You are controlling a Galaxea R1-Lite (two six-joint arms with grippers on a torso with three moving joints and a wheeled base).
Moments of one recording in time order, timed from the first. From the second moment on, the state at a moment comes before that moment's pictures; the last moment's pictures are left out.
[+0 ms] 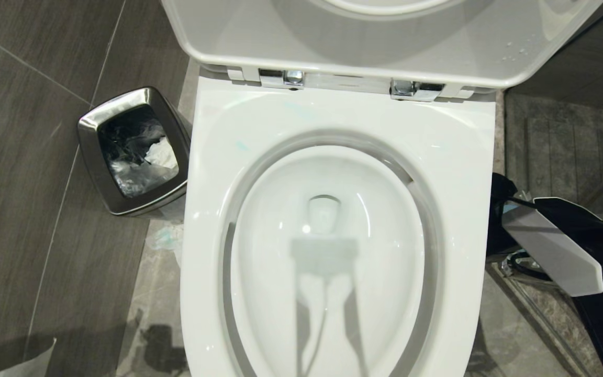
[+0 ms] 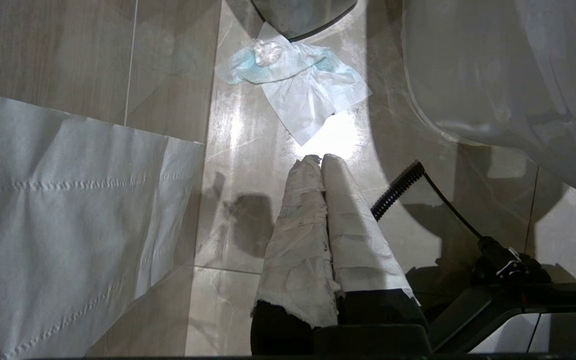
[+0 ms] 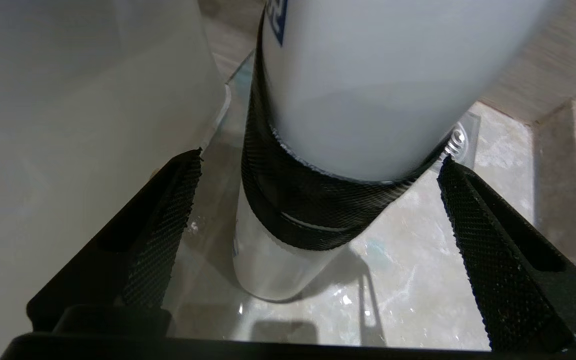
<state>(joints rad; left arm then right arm) 0.01 0.00 -0.01 0.02 0.00 0.00 0.07 2.61 -1.64 -1.52 0.11 -0.26</state>
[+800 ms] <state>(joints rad) 0.01 0.00 -0.01 0.02 0.00 0.01 0.07 2.72 -1.87 -1.51 0.12 -0.26</state>
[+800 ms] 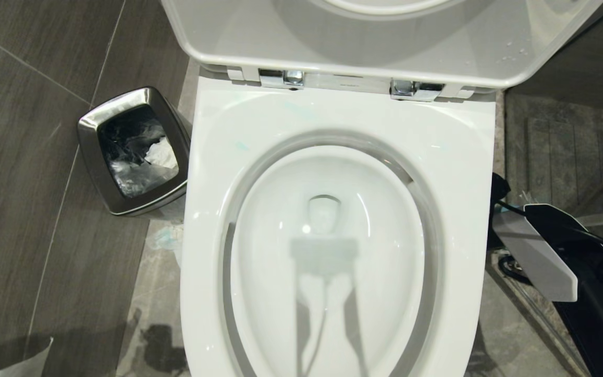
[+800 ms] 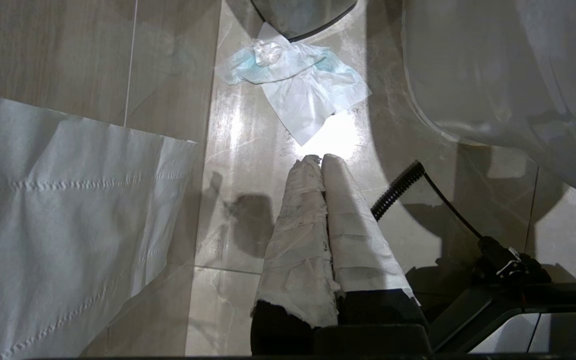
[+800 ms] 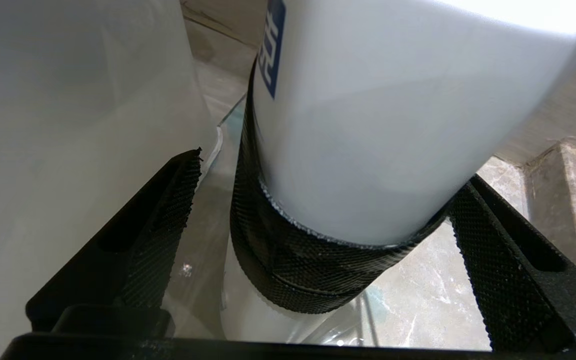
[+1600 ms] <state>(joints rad) 0.01 0.00 -0.01 0.02 0.00 0.00 0.07 2.78 -1.97 -1.47 0.13 -0.26</state>
